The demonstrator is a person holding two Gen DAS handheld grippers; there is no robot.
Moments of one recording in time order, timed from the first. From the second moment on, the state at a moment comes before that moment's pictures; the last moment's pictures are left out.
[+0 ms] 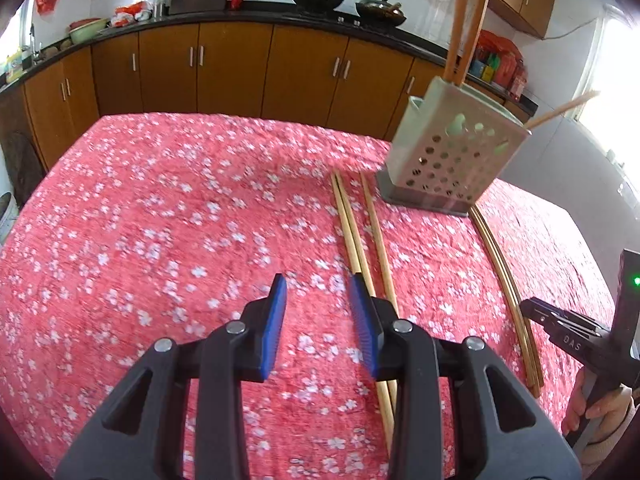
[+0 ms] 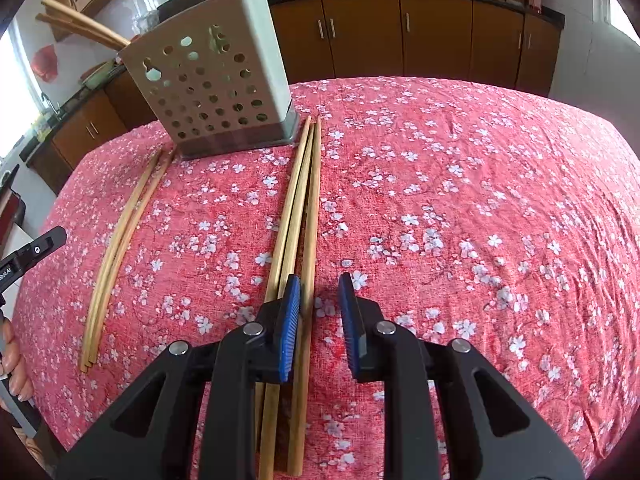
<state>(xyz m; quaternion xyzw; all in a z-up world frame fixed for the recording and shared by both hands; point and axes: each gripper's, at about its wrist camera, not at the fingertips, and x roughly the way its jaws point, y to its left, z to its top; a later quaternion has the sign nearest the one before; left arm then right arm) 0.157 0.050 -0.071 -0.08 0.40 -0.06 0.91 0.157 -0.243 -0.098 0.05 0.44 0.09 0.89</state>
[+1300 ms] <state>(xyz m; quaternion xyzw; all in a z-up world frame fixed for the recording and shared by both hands) 0.191 0.071 -0.103 -0.06 0.44 0.01 0.90 0.161 -0.280 -0.104 0.05 0.42 0.00 0.91</state>
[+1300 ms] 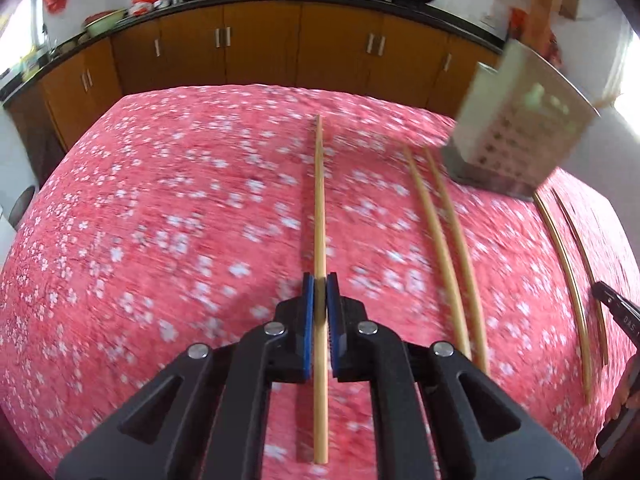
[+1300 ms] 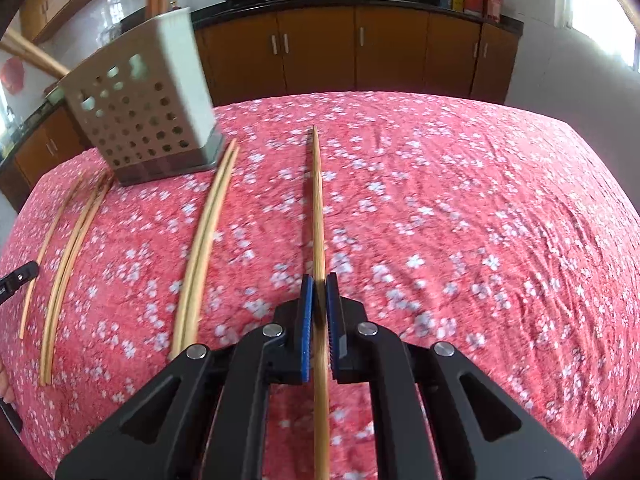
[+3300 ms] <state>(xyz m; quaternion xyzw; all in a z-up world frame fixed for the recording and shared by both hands) 0.179 0.086 -0.103 -0.09 0.42 -0.01 0.90 0.157 -0.284 -0.103 0.05 0.41 0.00 0.91</state>
